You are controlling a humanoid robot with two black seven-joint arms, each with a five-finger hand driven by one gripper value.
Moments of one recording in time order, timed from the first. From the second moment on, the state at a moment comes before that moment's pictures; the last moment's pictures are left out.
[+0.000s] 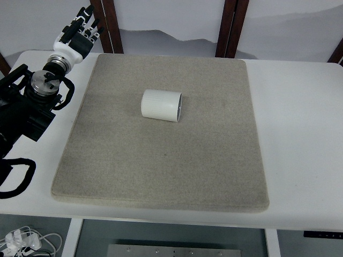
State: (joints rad) left arm -1.03 0.18 -0.80 -0.31 -0.35 -0.27 -0.08; right arm 0.01 0.00 -0.01 0.19 -0.04 -0.01 -0.03
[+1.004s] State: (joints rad) left arm -1.05 0.20 -0.77 -0.30 -0.25 -0.32 -0.08; right arm 0.01 0.00 -0.01 0.19 -0.04 -0.01 -0.03
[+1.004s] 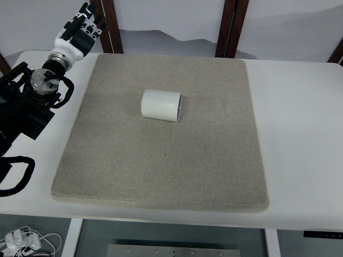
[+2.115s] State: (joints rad) left arm -1.12 0.58 -0.61 -0.88 0.76 -0.50 -0.07; right arm 0.01 0.00 -0.01 0.19 -0.04 -0.01 -0.03
